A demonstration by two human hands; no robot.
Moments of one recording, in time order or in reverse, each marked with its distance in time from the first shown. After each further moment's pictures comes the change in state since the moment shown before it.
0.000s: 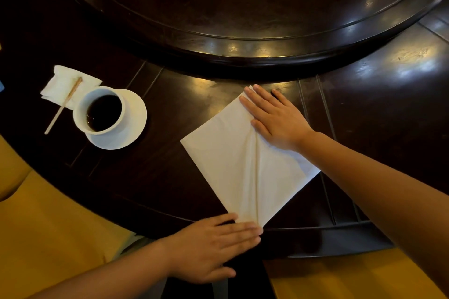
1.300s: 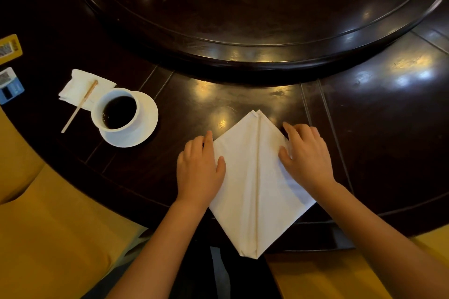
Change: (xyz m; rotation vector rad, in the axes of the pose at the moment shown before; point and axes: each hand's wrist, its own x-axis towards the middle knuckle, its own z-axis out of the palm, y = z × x) left_hand 0.036 -0.055 -0.041 -0.202 0.264 -1.249; right_hand -0.073 -0.052 -0.006 0.206 0.219 0.530
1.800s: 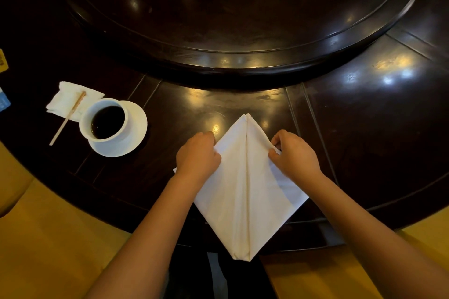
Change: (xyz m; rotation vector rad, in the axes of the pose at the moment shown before) left_hand 0.042 0.021 -0.024 -0.100 -0.238 0.000; right_hand 0.008 -0.007 -0.016 0.244 -0.204 0.233
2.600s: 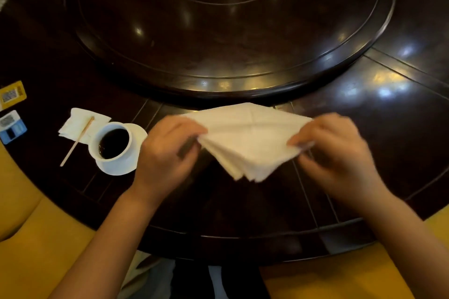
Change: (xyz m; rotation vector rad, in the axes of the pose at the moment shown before) left_hand -0.040 -0.005 -0.087 -0.190 0.645 0.708; right_hand -0.056 -0.012 -0.119 0.051 0.437 -0.697
